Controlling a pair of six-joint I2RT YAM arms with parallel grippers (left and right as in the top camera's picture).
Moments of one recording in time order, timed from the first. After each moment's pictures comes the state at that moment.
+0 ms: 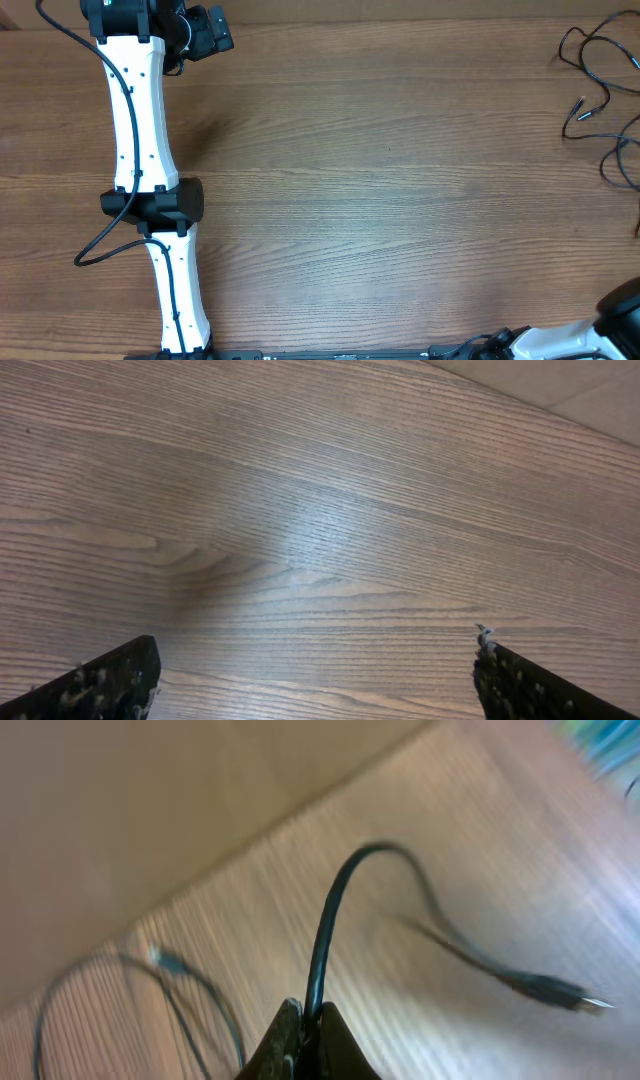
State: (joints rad) left arm 0.00 2.48 3.06 -1.68 0.13 -0.34; right arm -0.95 1.77 1.50 -0.83 0.42 1.12
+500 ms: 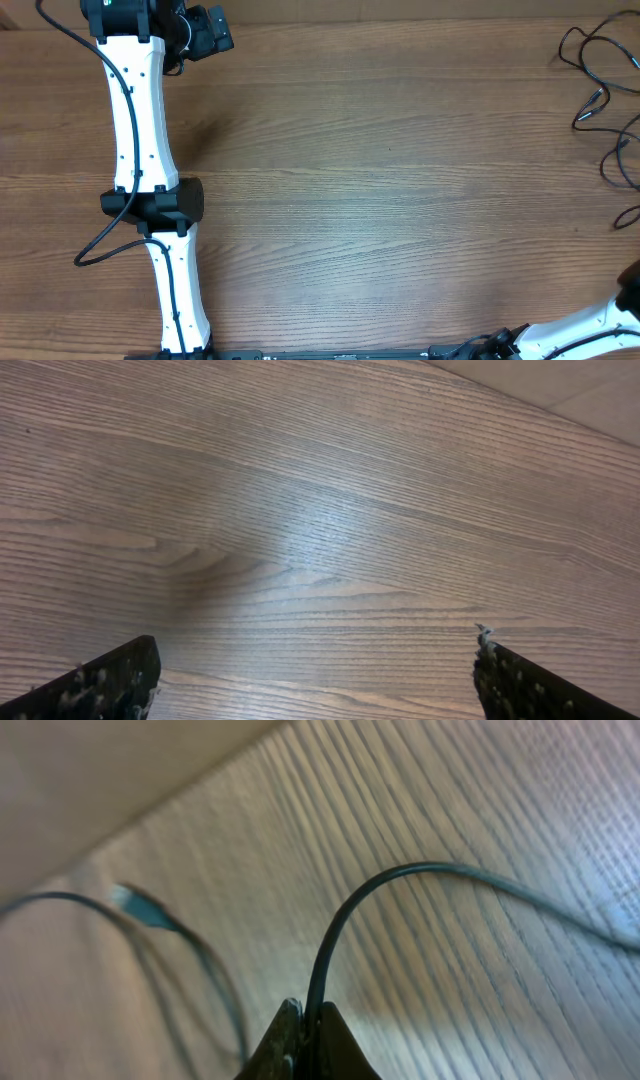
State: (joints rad) left arm 0.00 2.48 3.06 -1.68 0.13 -0.34; right arm -0.93 1.99 1.50 -0.67 0.29 1.09
